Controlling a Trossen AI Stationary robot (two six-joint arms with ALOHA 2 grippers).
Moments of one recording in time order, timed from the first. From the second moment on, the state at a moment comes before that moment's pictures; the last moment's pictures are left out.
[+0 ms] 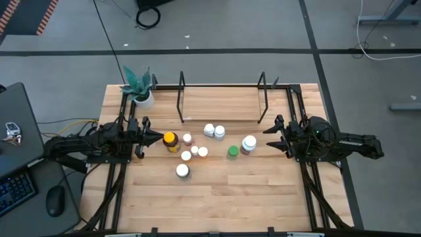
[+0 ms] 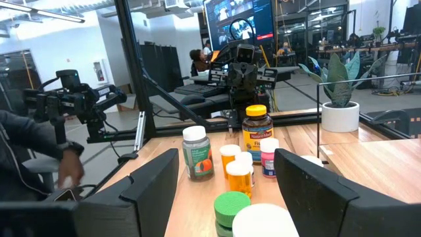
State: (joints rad) left arm 0.09 0.03 0.01 0.15 0.04 -0.27; right arm -0.17 0.01 0.04 0.07 -0.31 0.16
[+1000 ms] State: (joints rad) left arm 0.09 0.03 0.01 0.15 0.04 -0.27; right arm -0.17 0.01 0.04 0.07 -0.31 0.16
